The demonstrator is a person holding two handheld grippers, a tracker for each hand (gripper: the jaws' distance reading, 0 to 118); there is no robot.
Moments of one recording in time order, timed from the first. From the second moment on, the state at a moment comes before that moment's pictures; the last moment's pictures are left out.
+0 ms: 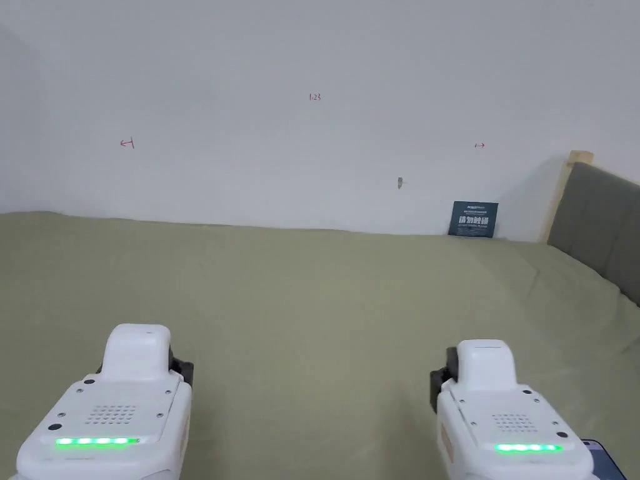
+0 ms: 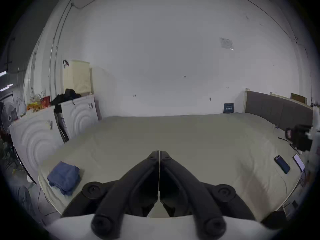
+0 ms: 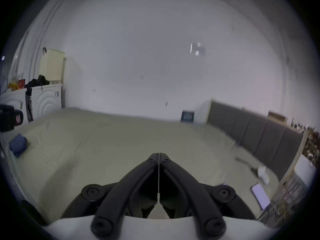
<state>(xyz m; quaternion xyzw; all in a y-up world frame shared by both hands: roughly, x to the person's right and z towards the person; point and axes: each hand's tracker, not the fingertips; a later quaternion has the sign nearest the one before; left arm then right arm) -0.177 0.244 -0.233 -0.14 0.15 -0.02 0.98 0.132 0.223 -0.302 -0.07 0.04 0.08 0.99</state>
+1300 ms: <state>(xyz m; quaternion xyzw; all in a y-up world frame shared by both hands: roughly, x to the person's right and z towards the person) -0.184 0.259 -0.224 -0.12 0.15 0.02 0.98 0.131 0.234 -0.297 -0.08 0.07 0.02 0.99</state>
